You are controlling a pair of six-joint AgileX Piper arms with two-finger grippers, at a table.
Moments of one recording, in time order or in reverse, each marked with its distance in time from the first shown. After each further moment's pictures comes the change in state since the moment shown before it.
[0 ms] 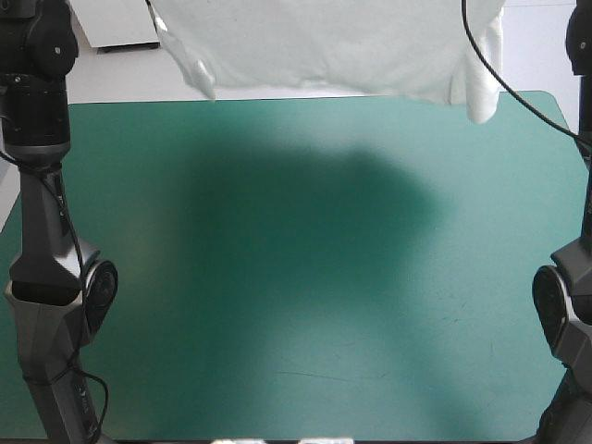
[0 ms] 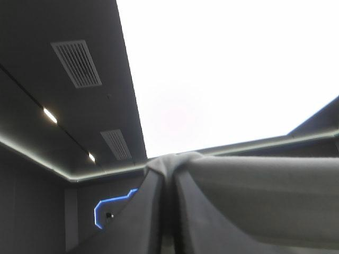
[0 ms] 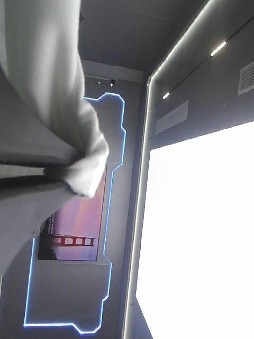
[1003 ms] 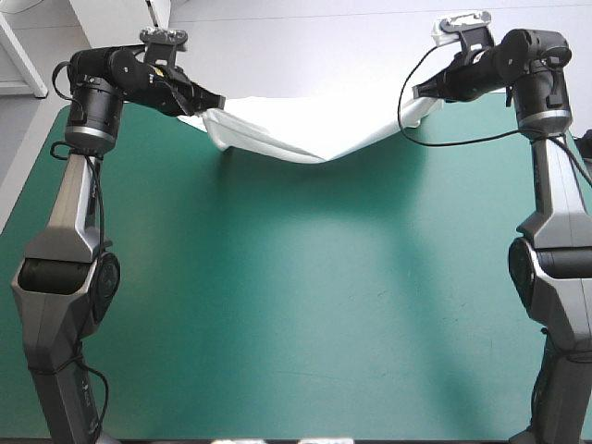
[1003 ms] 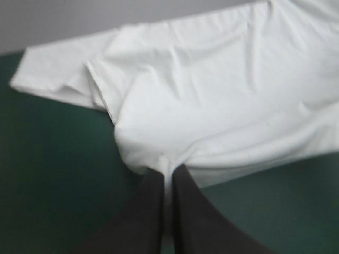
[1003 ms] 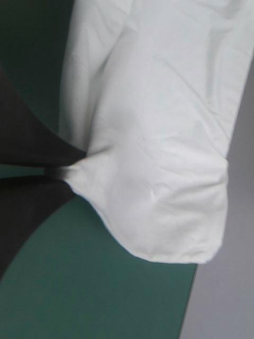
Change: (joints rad) left arm 0.039 0.054 0.490 -0.120 1.138 -0.173; right arm -0.011 0.232 0.180 0.179 1.065 -0.110
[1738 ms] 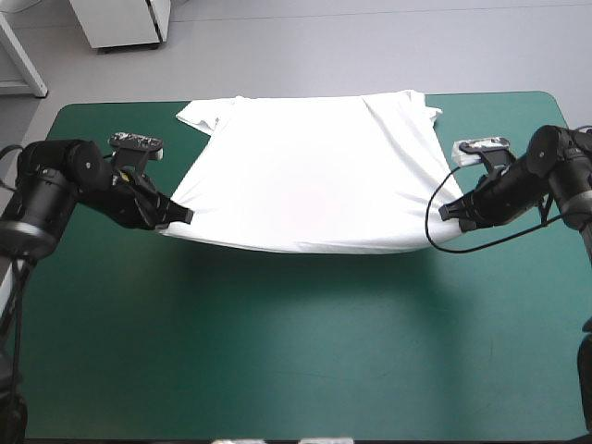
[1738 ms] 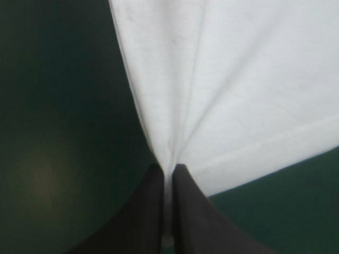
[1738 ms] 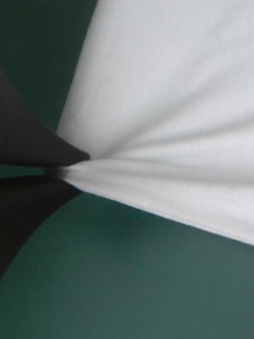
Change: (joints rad) left arm 0.000 -0.628 0.953 0.103 0.002 -0.001; right arm -0.072 -0.541 1.060 0.010 -0.020 -0.105
